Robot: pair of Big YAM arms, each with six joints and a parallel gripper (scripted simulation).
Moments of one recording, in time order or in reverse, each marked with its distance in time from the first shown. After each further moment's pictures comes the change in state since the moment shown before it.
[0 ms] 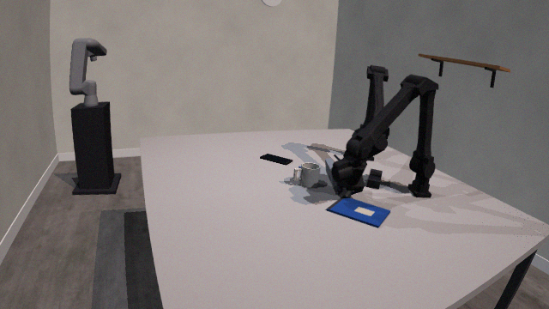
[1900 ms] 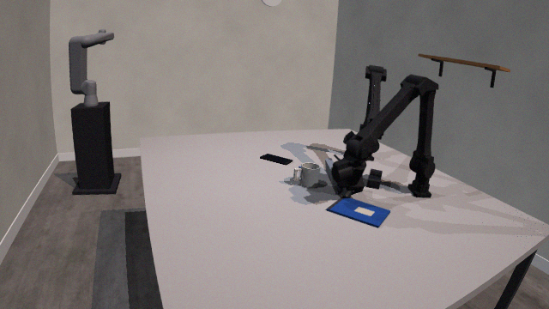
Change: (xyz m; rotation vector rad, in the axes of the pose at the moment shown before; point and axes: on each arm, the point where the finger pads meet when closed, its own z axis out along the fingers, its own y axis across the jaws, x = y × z) left arm 0.000 0.000 0.000 0.000 0.000 0.000; right arm 0.032 -0.023 0.018 0.036 0.223 0.046
